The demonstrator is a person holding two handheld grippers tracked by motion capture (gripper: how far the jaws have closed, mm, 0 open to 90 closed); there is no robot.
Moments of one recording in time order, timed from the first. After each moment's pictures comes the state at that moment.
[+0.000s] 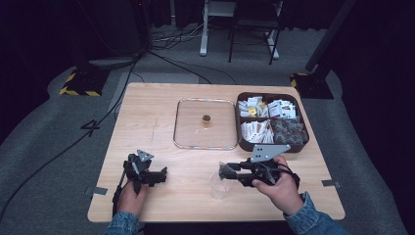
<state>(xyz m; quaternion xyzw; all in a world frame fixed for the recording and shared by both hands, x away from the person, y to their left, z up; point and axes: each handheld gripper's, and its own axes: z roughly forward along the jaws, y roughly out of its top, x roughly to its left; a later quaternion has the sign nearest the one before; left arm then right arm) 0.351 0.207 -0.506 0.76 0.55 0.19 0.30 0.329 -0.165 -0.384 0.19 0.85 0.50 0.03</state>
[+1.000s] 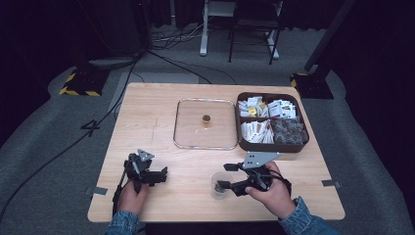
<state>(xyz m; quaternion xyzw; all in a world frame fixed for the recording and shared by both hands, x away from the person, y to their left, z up) 0.352 0.207 -0.506 0.76 0.54 0.19 0.30 0.329 -0.155 -0.416 0.20 0.85 0.49 0.03</state>
